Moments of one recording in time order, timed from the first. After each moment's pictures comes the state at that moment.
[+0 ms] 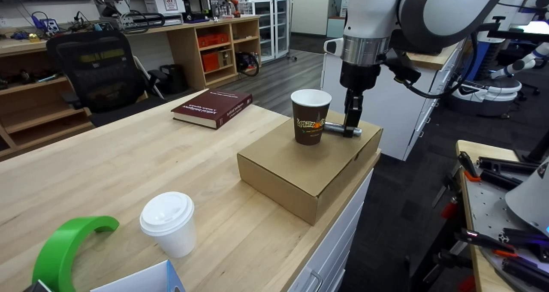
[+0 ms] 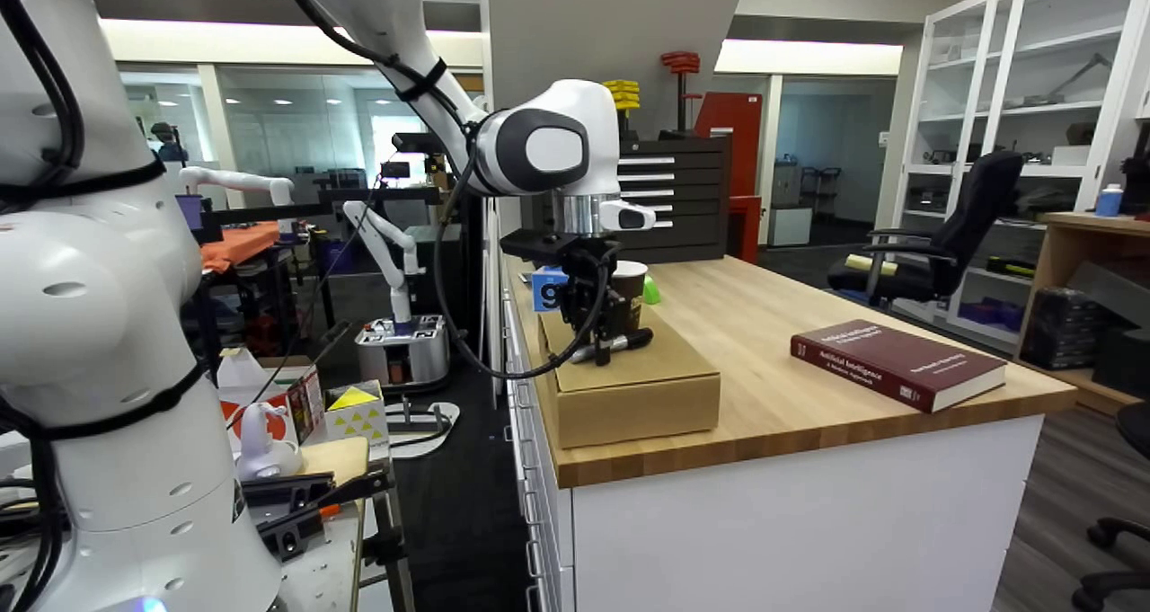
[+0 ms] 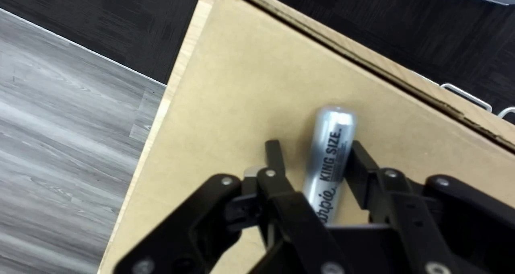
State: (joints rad) arm 0.11 -0.08 0.09 -2.48 -0.05 2.43 -0.03
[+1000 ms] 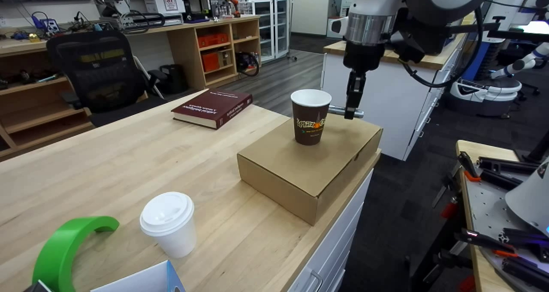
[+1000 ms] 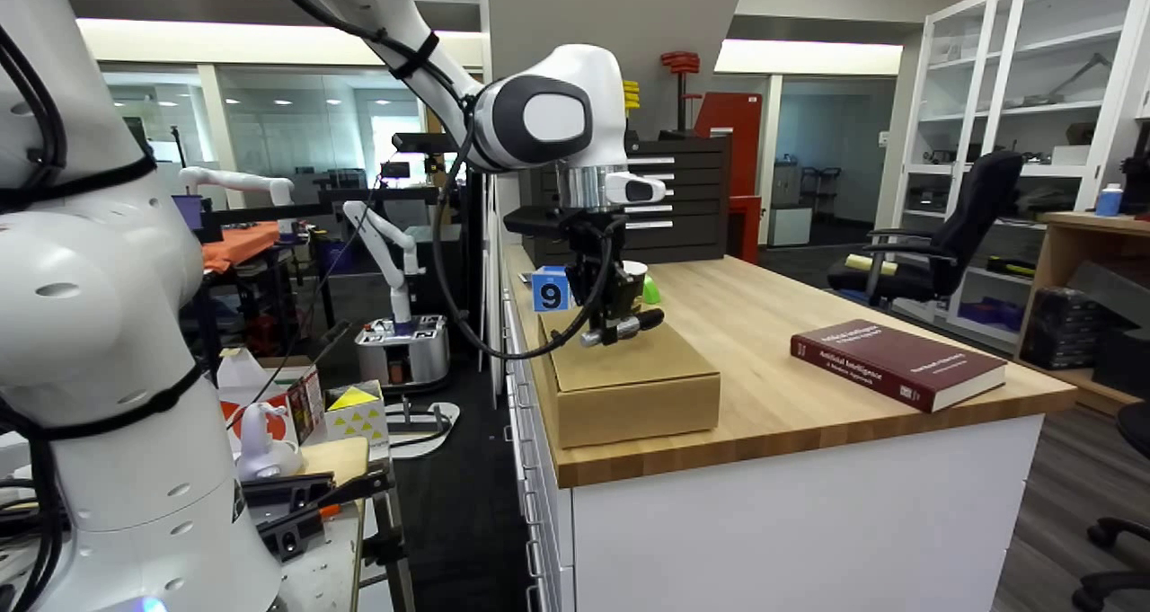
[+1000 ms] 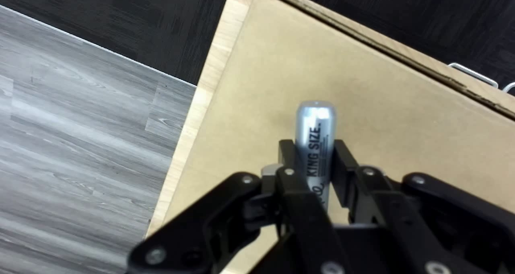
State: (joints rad) arm 0.09 -0.16 0.07 -2.47 -0.04 2.38 -0.03
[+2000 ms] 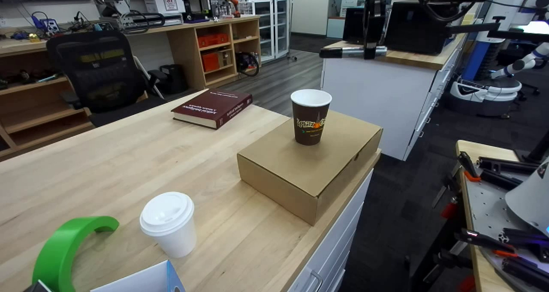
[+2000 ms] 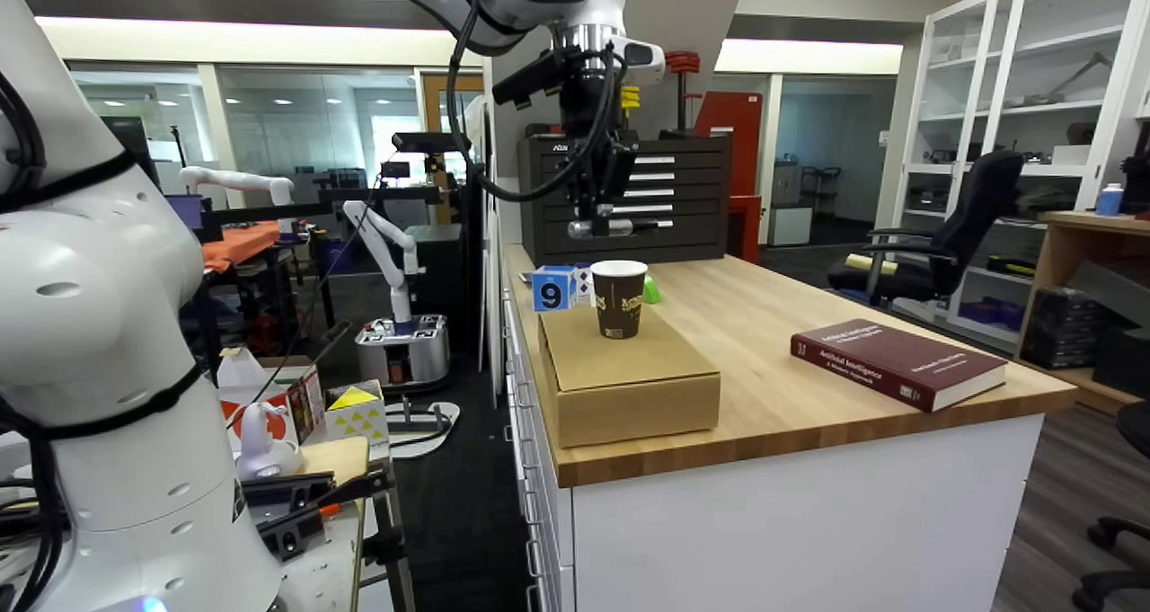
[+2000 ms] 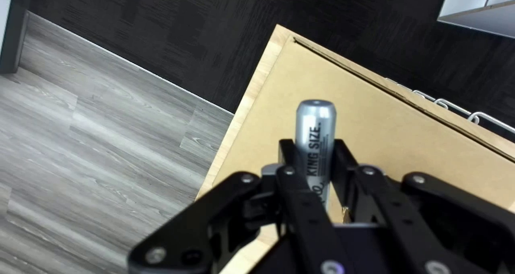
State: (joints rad) arm 0.09 -0.27 0.10 -2.17 -0.13 1.84 -0.04
